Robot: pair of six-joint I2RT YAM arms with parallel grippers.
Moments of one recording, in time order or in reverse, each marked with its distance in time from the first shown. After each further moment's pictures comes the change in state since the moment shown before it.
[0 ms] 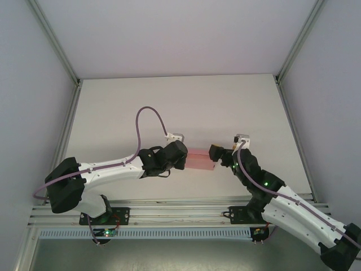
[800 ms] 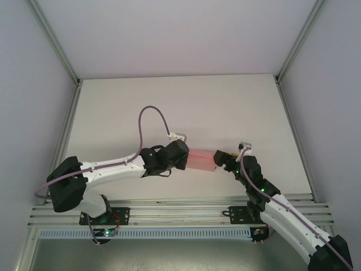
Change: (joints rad) left arm 0.000 0.020 0.026 -0.006 0.030 0.044; right arm -0.192 -0.090 -0.299 0.269 -0.260 0.041
